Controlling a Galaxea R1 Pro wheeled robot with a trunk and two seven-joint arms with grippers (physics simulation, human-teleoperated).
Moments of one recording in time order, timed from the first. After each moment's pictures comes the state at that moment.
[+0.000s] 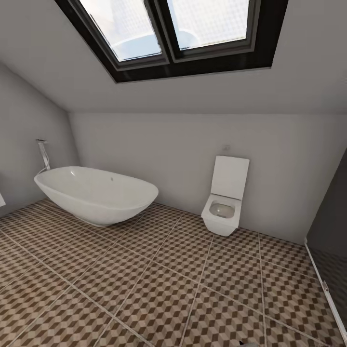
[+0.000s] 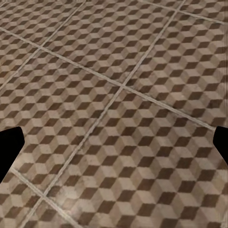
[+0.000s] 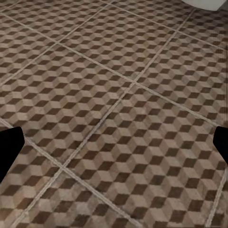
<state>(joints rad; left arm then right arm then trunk) 0.00 0.07 0.02 -0.55 0.02 -0.37 0.14 -0.01 0.04 0.01 -0.71 0.14 -0.32 0.04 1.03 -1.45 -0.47</state>
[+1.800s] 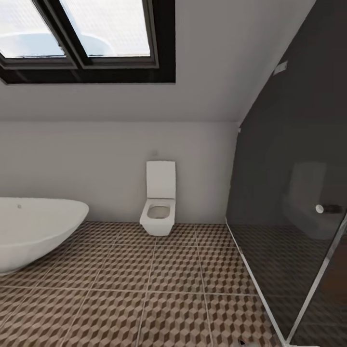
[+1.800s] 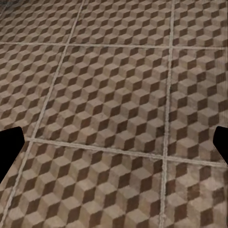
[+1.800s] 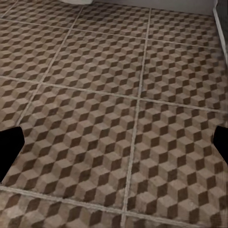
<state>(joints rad) 0.00 0.06 0.02 -0.51 0.02 -0.37 0.13 -0.01 0.04 0.01 -0.71 0.14 -0.32 0.04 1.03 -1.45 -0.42</state>
